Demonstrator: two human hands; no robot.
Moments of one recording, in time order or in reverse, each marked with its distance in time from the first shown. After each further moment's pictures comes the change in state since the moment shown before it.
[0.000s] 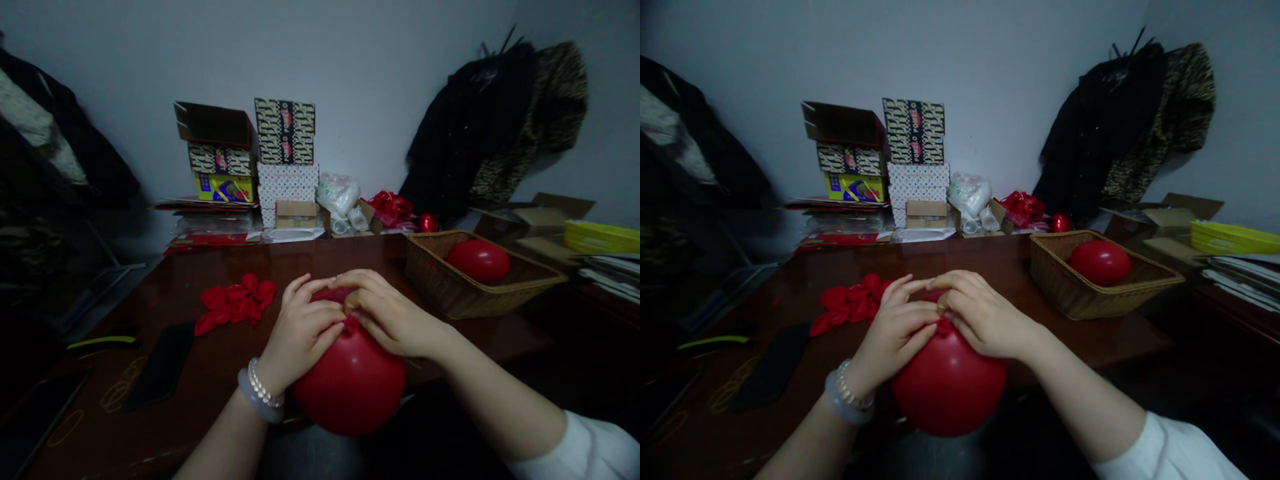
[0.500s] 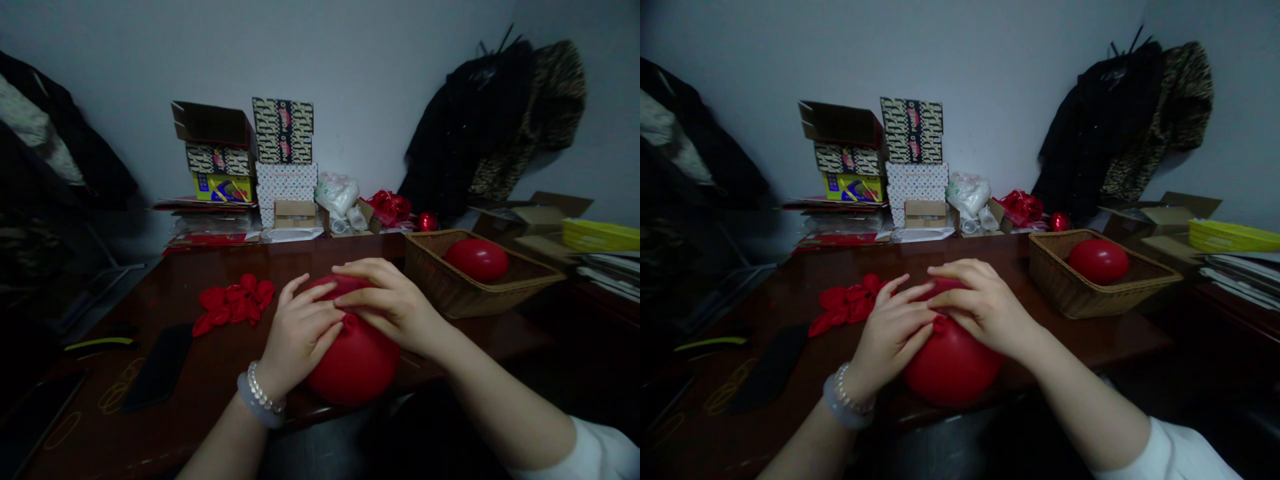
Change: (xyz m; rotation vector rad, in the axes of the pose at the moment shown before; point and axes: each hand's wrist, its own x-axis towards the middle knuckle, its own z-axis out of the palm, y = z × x) left_hand -0.002 0.002 0.002 0.053 0.107 0.078; right_hand 0.001 -0.001 -0.009 -0.134 0.144 0.056
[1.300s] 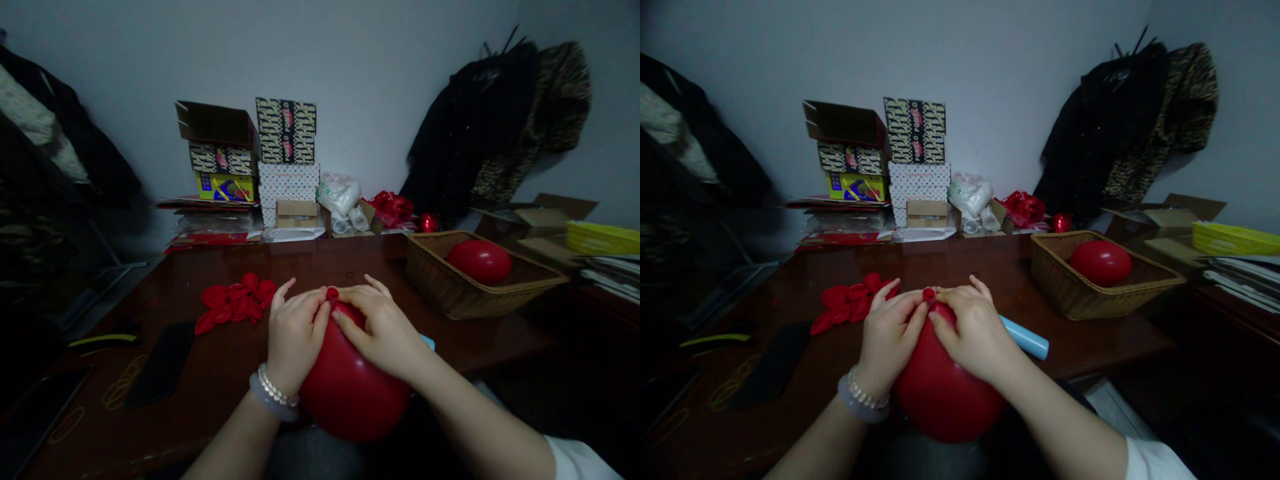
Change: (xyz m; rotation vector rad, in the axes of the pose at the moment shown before) left_hand -0.005 0.003 0.015 0.079 0.183 -0.303; right_hand -0.003 -0.026 0.037 0.034 -0.010 0.369
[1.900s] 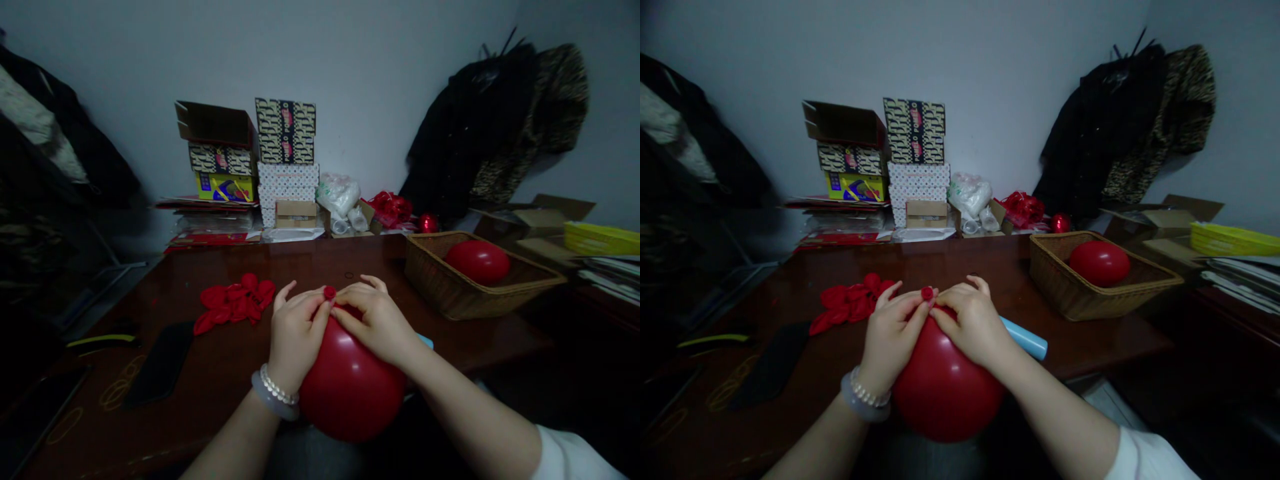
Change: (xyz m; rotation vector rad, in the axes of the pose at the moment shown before) left_hand -0.002 -0.002 0.008 -0.155 -0.053 -0.161; right_hand 0.007 0.012 0.004 0.029 -0.032 -0.005
